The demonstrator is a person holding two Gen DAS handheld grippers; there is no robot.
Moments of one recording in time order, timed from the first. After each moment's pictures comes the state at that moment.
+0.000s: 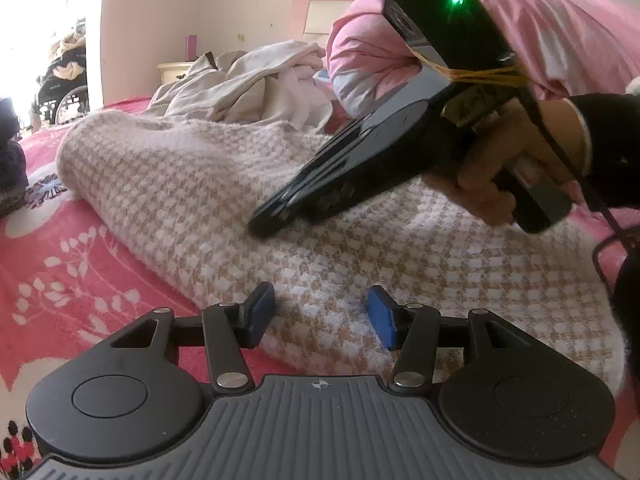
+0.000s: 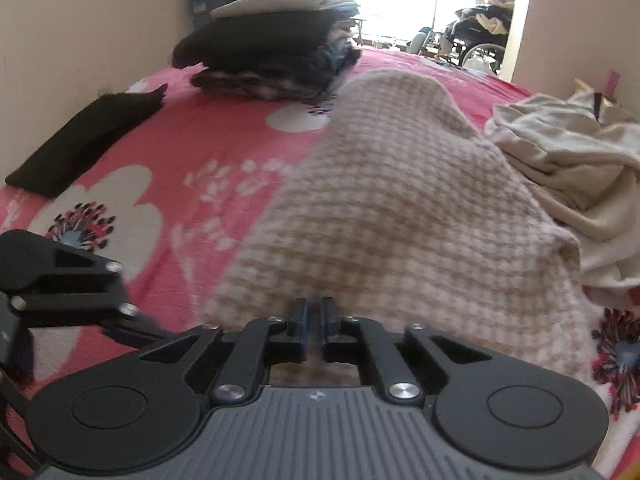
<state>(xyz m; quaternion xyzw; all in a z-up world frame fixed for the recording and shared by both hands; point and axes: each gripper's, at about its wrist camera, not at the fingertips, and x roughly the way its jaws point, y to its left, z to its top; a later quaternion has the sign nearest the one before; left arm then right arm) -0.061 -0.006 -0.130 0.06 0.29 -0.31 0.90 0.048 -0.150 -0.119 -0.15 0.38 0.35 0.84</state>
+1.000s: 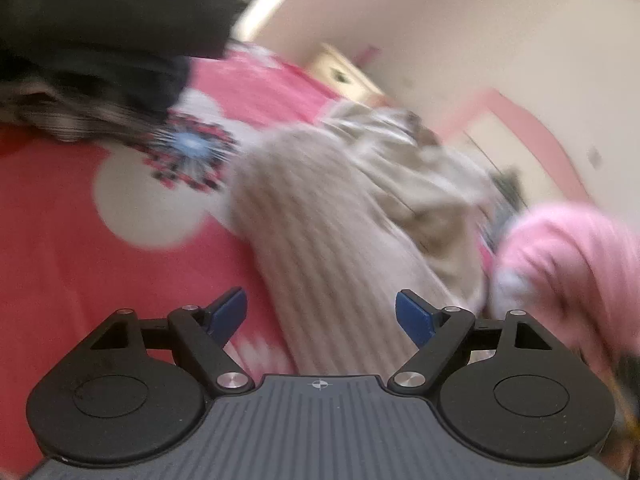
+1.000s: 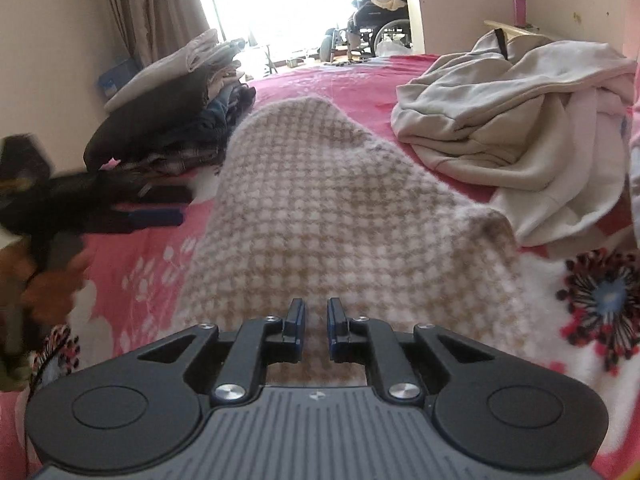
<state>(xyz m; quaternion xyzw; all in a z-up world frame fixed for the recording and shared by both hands) 0.146 0.149 -0.116 -0.30 0.35 -0.16 0.87 0.094 -0.176 -0.106 -0.01 0.40 0.28 0.88</state>
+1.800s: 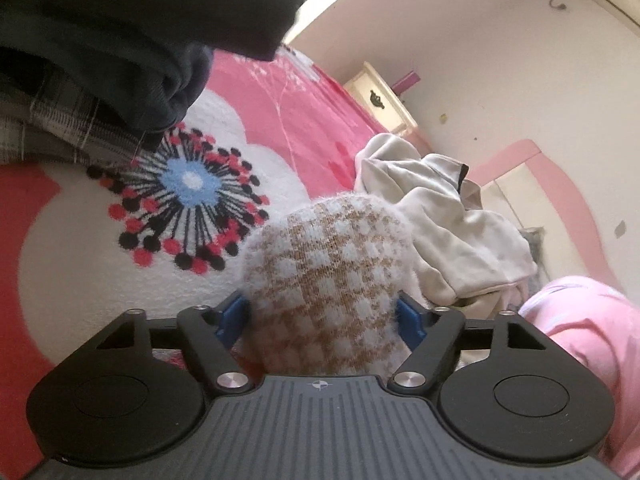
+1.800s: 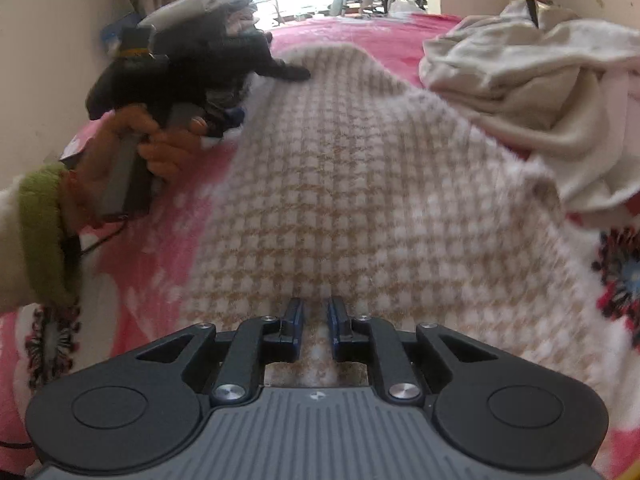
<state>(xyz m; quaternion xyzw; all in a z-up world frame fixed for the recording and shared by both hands) 0.220 0.138 -0.134 -0.35 0.33 -0.13 0.87 0.082 -0.143 -0.126 -0.04 0.45 0.27 0.85</state>
